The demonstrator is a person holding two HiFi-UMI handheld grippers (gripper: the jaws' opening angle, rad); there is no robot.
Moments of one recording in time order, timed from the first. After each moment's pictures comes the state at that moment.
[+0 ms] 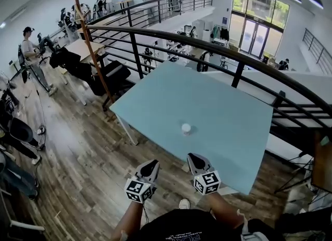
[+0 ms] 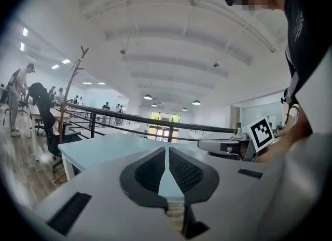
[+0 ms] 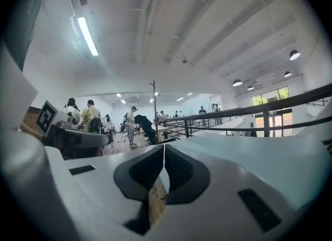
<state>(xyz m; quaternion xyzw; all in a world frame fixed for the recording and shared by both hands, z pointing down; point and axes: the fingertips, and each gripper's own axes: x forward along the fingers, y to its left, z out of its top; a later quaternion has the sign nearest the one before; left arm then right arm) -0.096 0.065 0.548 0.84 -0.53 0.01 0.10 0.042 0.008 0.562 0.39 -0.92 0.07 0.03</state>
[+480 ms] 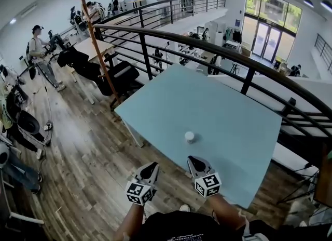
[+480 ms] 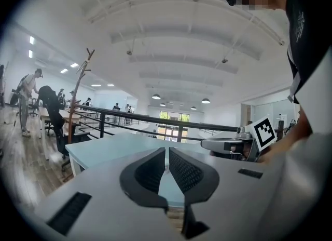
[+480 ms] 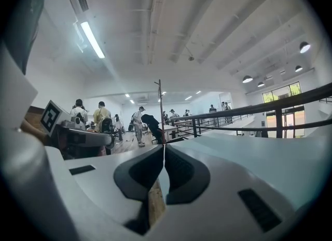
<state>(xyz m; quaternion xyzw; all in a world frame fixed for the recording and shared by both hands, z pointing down) -0.098 0.023 0.551 0.81 -0.58 0.01 0.10 0.040 -0.042 0.565 0.33 -0.94 0.08 0.04</state>
